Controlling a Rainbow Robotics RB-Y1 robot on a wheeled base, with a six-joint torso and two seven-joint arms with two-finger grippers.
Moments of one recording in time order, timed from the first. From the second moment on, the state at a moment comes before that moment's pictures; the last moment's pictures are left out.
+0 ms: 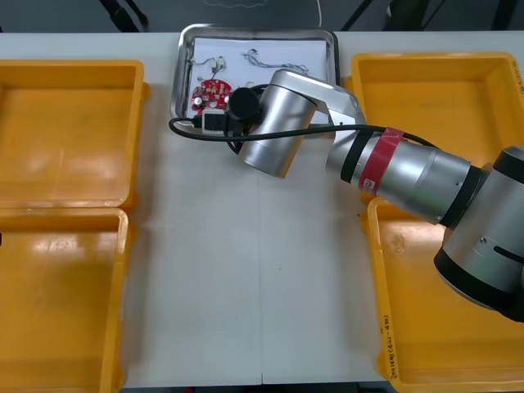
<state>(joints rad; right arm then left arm) -1.17 -0.29 0.99 -1.12 -0.34 0.99 1.95 -0.07 0.79 0.42 -2.09 0.86 1.91 -1.24</state>
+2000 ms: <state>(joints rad) -0.85 -0.71 0.45 -2.05 -0.91 1.75 1.62 -0.07 0.79 0.42 -2.09 0.86 1.91 -1.24</state>
